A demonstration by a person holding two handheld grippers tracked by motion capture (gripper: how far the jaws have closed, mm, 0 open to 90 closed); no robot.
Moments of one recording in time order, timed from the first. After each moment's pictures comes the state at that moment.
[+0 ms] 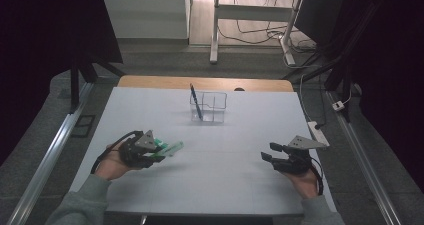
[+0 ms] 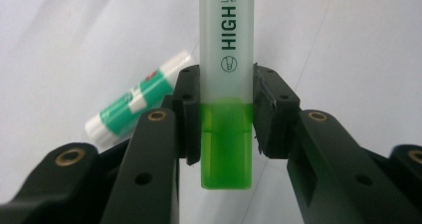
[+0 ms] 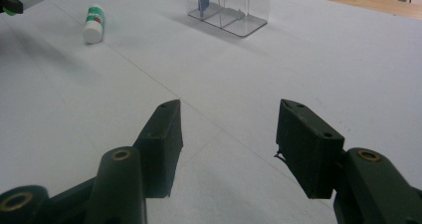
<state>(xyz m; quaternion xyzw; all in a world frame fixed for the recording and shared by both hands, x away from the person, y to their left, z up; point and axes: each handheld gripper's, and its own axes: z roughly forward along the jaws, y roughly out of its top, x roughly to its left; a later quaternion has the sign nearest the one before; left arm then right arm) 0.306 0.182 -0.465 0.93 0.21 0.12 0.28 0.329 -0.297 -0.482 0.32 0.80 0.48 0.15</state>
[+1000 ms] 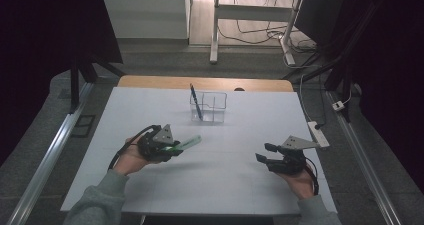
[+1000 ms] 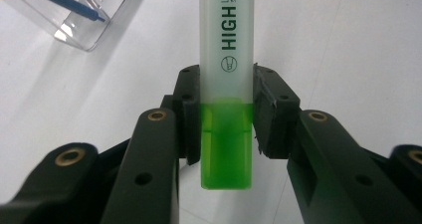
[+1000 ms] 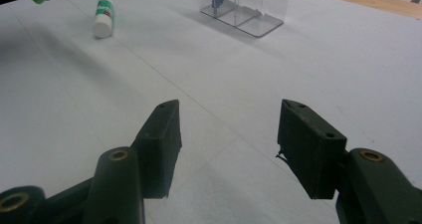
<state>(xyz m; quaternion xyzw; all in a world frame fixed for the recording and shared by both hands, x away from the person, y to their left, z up) 0.321 0.142 -0.456 0.92 0.18 0.14 0.31 0.328 -0.281 -0.483 0.30 0.81 0.47 0.15</state>
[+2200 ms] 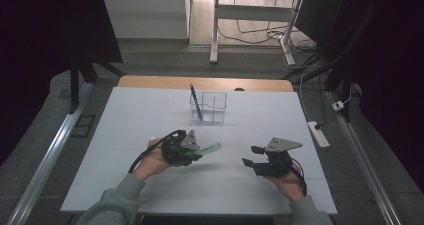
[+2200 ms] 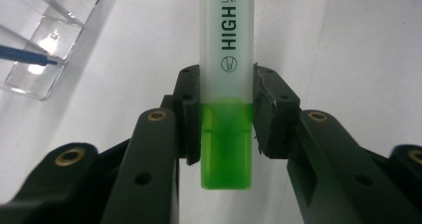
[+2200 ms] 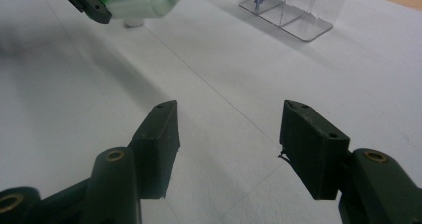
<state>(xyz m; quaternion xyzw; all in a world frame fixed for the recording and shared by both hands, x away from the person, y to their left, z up) 0.325 0.081 -0.467 0.94 0.15 0.13 0.29 0.322 -0.241 -0.483 0.26 0.84 0.45 0.13</state>
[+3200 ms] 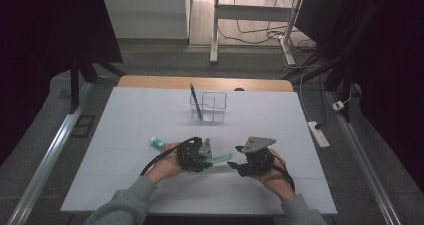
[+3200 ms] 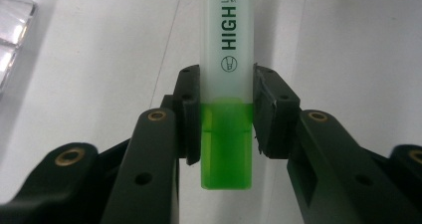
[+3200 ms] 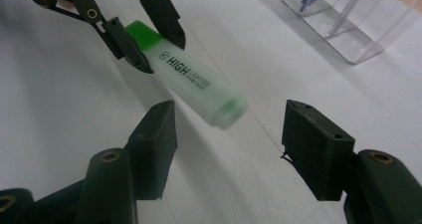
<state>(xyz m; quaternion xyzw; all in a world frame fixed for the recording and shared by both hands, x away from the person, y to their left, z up) 0.324 0.043 -0.484 0.95 0.11 0.11 0.26 0.324 -0.190 -0.477 0.18 0.89 0.38 0.15</state>
